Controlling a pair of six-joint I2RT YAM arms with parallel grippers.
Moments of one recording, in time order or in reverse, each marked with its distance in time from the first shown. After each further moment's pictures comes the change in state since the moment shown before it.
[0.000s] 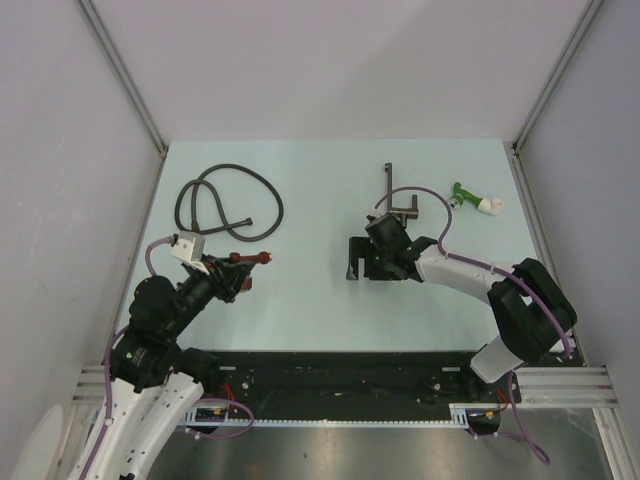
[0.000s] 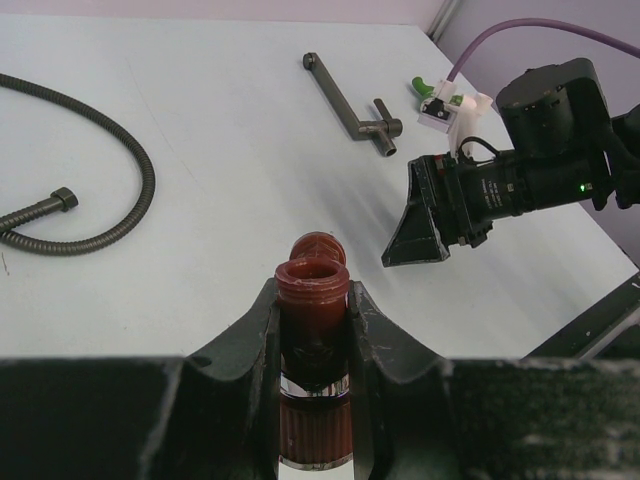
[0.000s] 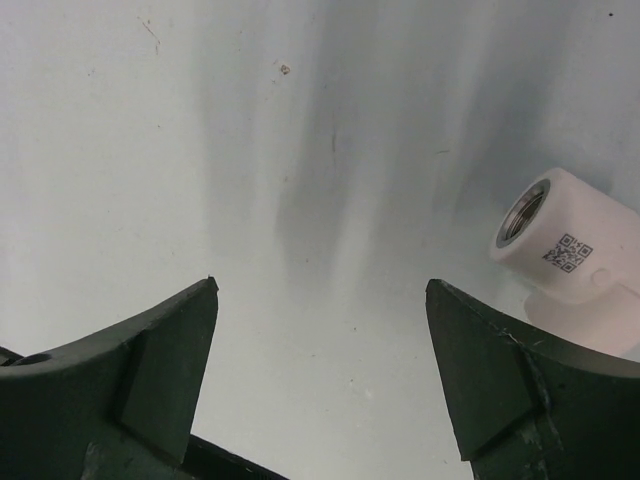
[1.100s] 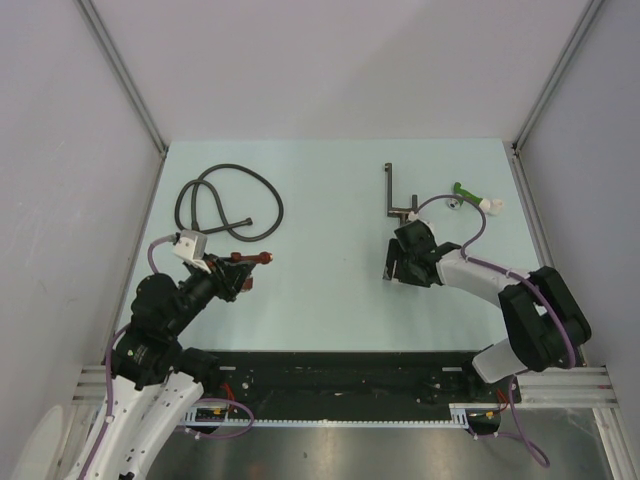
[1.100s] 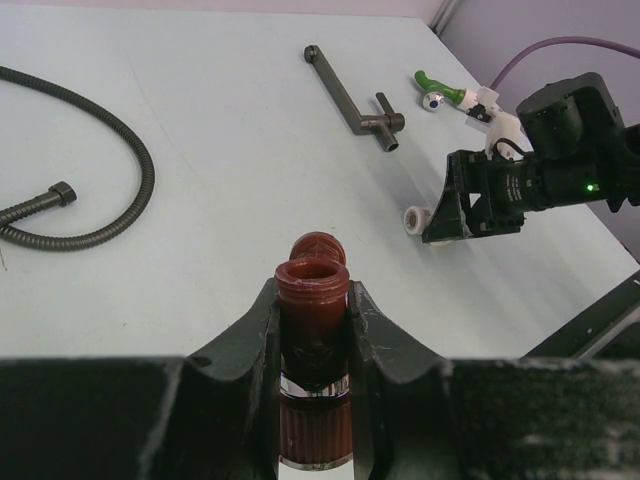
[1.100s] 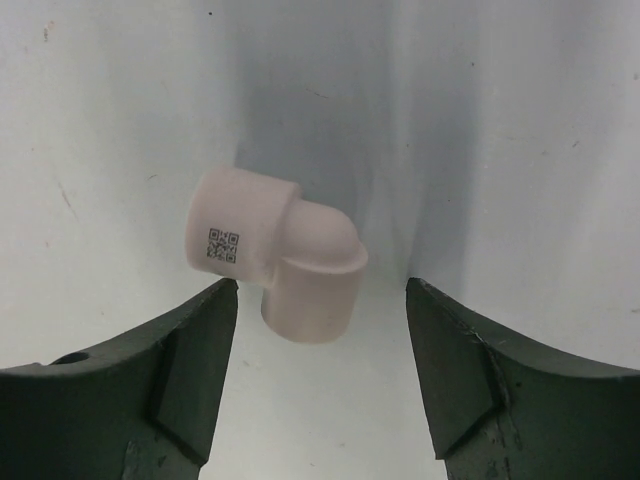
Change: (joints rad) left arm -0.001 0.017 0.000 0.000 0.000 0.000; right arm -0.163 -0.092 -0.146 -0.043 0.151 0.031
